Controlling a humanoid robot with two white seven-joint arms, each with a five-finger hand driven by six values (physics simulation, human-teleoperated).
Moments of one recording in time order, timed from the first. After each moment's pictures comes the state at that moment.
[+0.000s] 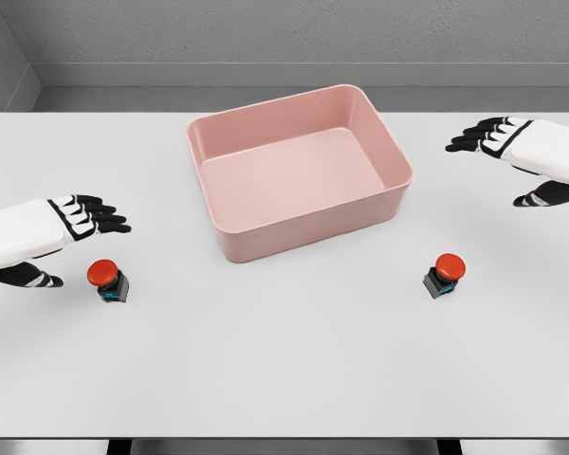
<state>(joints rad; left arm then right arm) -0.13 1.19 -0.36 -1.74 -0.28 -0.61 -0.21 -0.44 -0.99 0.32 -1.55 0.25 -0.61 0.50</state>
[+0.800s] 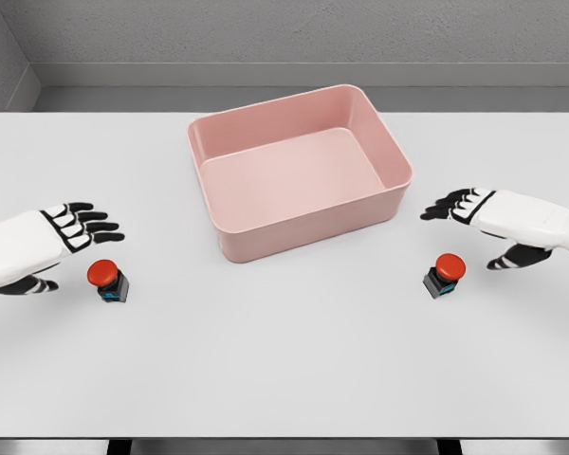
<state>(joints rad) 0.06 1.10 -0.15 -1.76 -0.51 -0.61 -0.14 -0.31 -0.98 0.41 -1.56 0.26 -0.61 0.46</state>
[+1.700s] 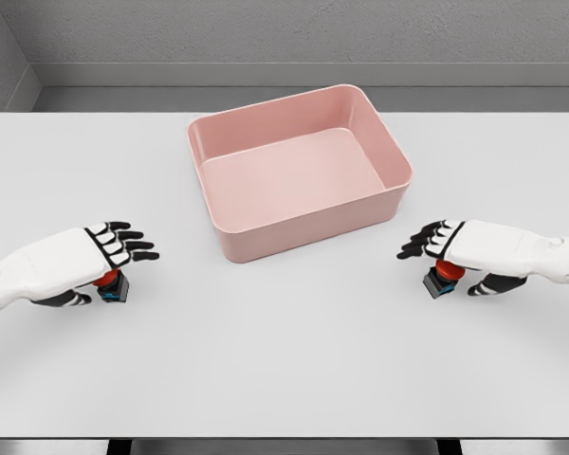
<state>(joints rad) -0.01 0.95 -0.22 -1.76 -0.59 -0.61 -0.26 -0.32 -1.00 0.52 -1.64 0.30 -0.61 0.46</state>
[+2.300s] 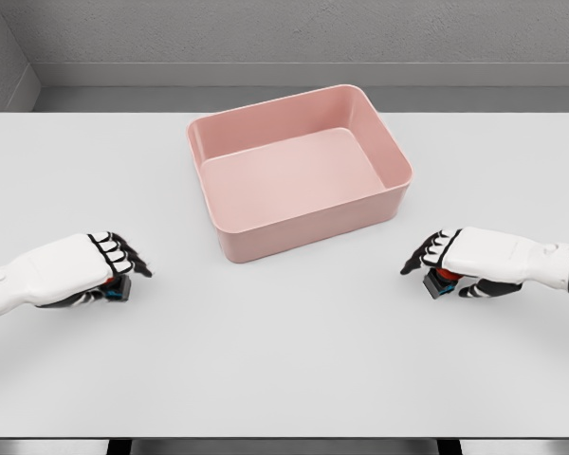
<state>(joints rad) -0.01 0.95 -0.23 -1.75 -0.62 -0.61 -0.26 -0.32 -1.00 0.54 -1.63 0.32 -0.61 0.46</state>
